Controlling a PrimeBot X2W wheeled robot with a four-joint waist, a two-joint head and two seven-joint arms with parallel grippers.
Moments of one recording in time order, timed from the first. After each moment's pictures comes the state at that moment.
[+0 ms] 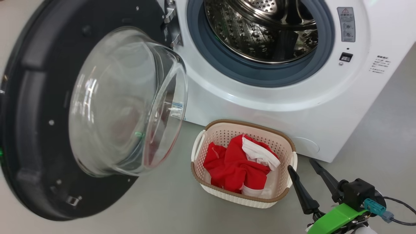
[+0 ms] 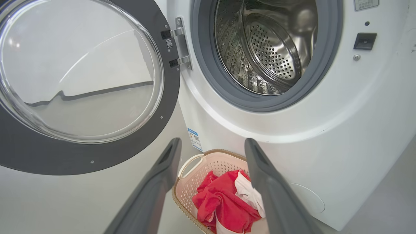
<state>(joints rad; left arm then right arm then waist) -0.61 0.74 -0.04 0.46 -1.48 -0.12 0.94 -0.08 -0.17 0.23 0.30 0.40 0.12 -0.26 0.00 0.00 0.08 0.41</state>
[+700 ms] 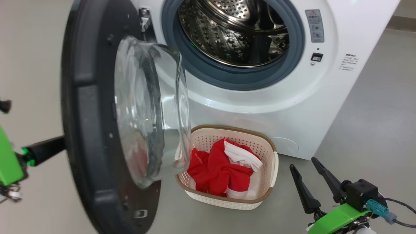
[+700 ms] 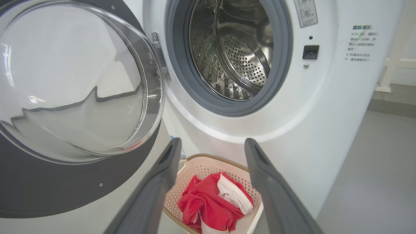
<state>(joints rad) -0.51 0.68 -0.11 0.11 -1.52 -0.12 0.93 -0.06 -0.16 0.21 0.28 0.40 0.12 -0.26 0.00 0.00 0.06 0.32</state>
